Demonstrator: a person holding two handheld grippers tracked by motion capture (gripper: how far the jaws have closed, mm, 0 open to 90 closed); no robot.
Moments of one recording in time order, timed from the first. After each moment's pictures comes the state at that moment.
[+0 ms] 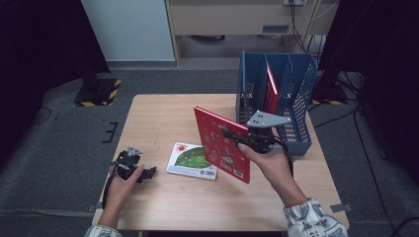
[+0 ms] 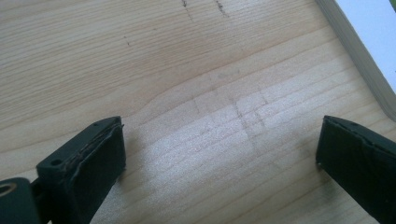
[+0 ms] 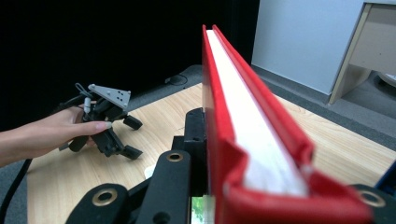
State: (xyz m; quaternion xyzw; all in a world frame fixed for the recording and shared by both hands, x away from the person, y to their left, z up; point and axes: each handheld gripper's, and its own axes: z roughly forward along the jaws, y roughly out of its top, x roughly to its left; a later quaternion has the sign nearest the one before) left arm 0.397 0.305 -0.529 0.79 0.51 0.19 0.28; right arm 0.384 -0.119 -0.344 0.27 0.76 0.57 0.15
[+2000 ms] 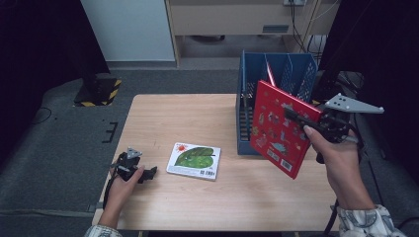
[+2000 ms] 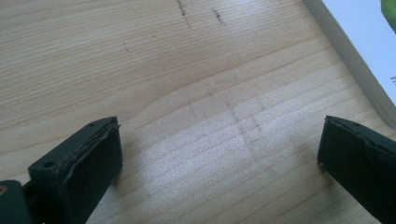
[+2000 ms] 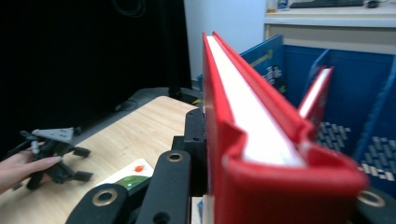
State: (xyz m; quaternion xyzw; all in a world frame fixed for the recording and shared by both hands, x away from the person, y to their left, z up) left arm 0.393 0.304 -0.534 0.78 0.51 0.20 0.30; right arm 0.365 -0.251 -0.277 0.37 0.70 0.57 0.22
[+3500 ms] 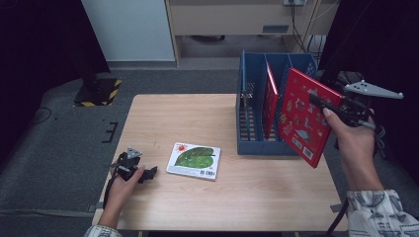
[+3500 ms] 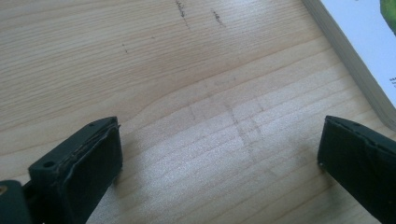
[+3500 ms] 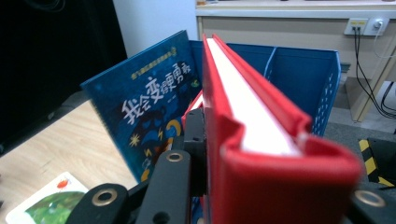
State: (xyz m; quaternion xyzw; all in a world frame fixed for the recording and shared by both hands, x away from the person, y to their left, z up) left arm 0.394 0.304 -0.534 0.78 0.51 0.20 0.30; right arm 0.401 -0.298 -0.273 0.46 0.67 0.51 0.29
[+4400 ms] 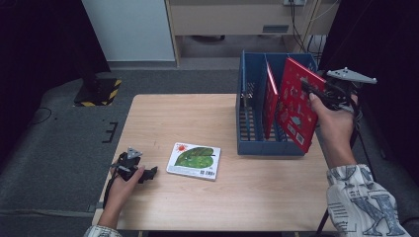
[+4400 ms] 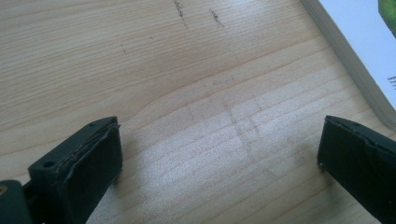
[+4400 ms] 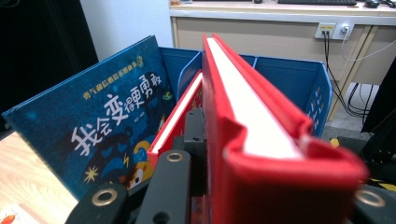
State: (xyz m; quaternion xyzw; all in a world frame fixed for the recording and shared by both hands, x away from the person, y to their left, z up) left arm 0.394 0.303 -0.534 0.78 0.51 0.20 0.30; right arm 0.450 -0.279 -0.278 0.49 0.65 0.48 0.33
